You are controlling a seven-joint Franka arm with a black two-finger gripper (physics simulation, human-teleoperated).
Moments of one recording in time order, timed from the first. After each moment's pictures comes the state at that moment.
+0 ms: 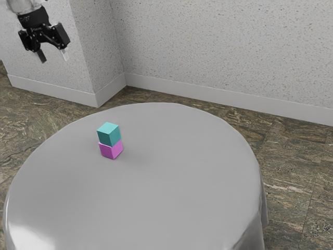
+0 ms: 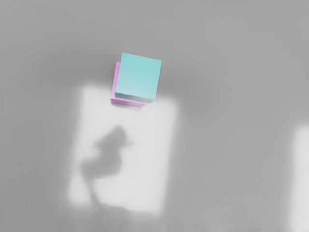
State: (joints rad) arm -0.14 0.10 0.49 -1.29 -0.20 1.41 0.16
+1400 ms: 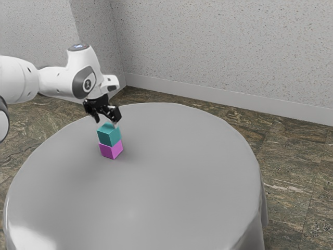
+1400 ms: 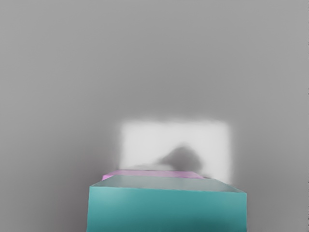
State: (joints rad) arm 0.15 0.44 0.04 -1.66 -0.02 2.23 0.18
